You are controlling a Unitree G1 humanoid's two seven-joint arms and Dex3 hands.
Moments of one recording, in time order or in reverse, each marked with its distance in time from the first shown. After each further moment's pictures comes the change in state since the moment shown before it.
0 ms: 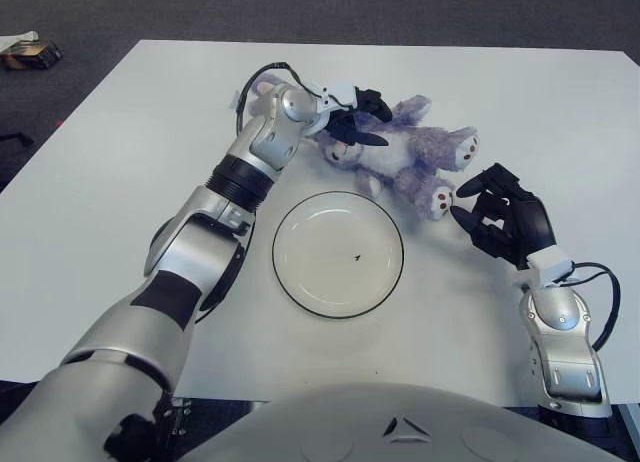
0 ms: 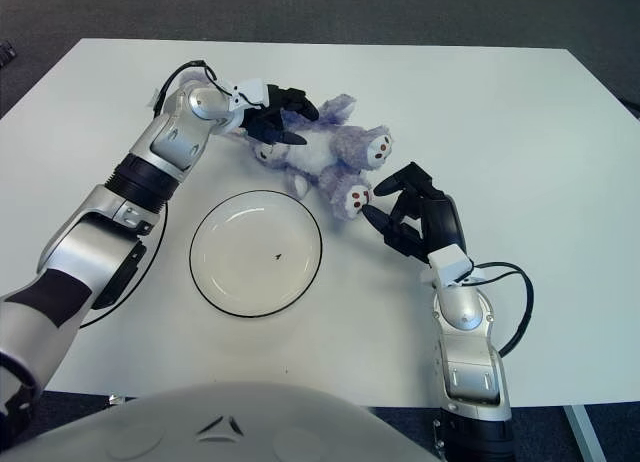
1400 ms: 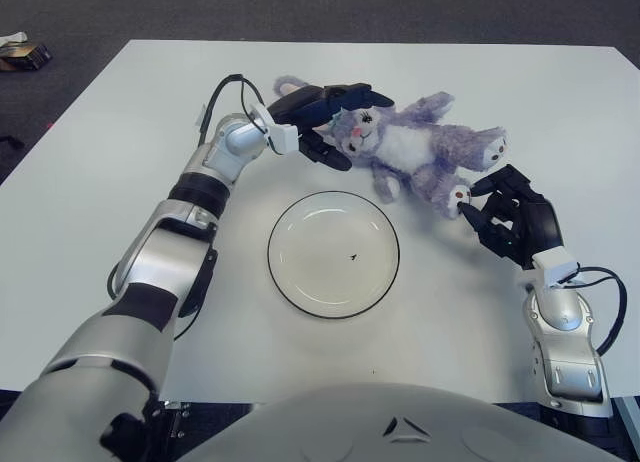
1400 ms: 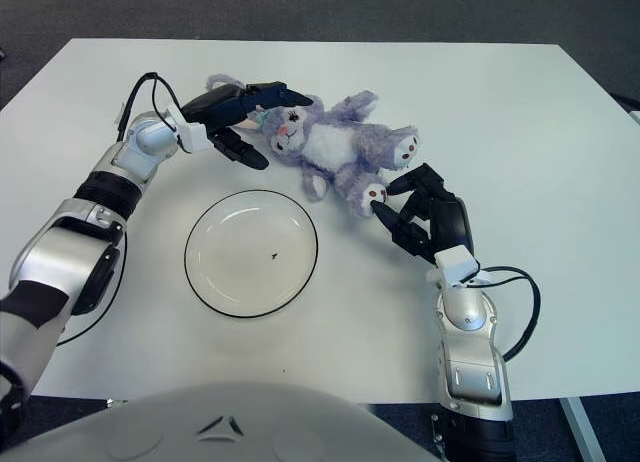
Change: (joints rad) left arm -0.007 0.173 0.068 0.471 0.318 -1.239 0.604; right arm -0.004 0.001 -0.012 0.039 -0.001 0.000 -0.010
